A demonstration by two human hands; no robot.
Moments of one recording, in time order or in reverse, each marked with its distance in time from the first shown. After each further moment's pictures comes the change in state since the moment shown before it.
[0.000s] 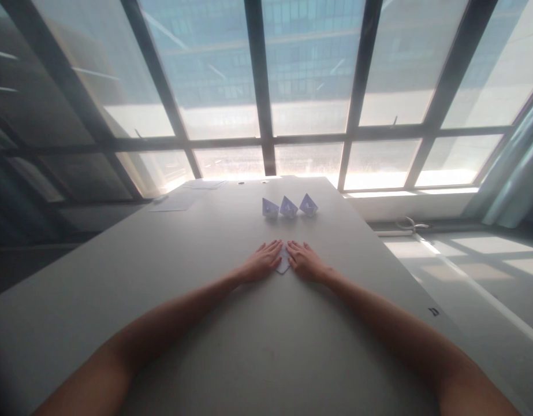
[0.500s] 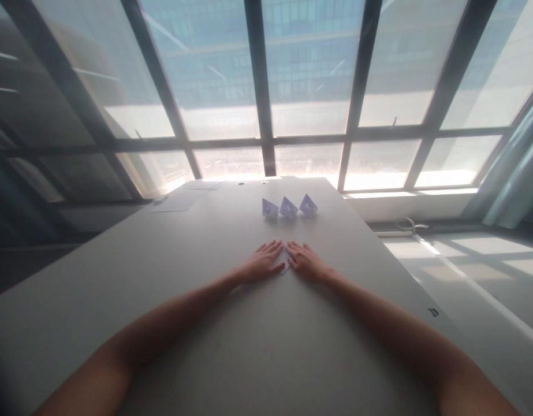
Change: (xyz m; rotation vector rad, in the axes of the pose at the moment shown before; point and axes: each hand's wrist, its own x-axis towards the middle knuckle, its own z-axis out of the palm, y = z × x) left_hand -0.004 0.002 -0.006 0.014 -0.017 0.023; right_hand -0.001 -0.001 -0.001 0.011 0.006 -0.007
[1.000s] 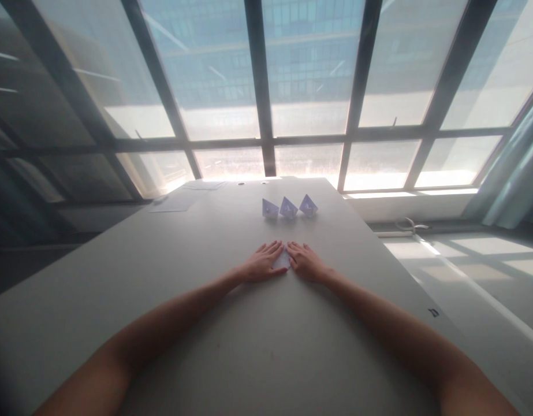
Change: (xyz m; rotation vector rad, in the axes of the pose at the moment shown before) left_hand -0.002 -0.001 -0.002 0.019 -0.013 0.054; right_hand 0.000 0.002 0.002 0.004 0.015 -0.005
